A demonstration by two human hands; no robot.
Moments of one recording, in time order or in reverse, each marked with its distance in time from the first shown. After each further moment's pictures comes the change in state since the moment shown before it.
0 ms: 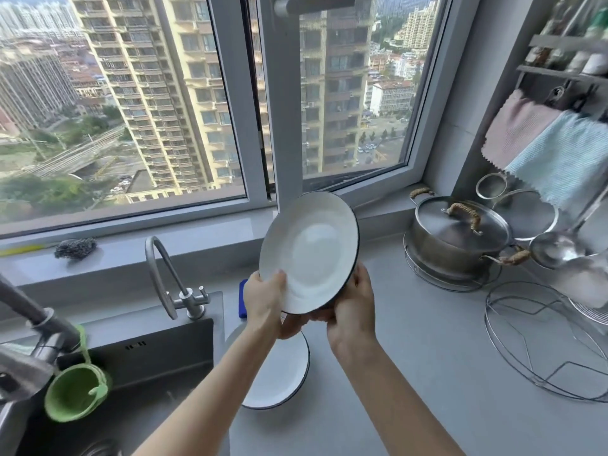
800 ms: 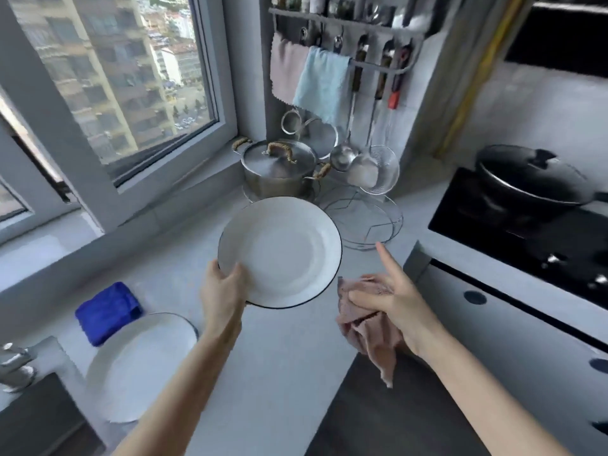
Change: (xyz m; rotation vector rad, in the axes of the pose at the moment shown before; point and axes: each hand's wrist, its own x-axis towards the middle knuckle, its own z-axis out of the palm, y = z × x) left_hand -0.079 -0.071 0.046 0.264 -0.584 0.249; right_hand -0.157 -0.059 -0.194 -0.520 0.336 -0.063
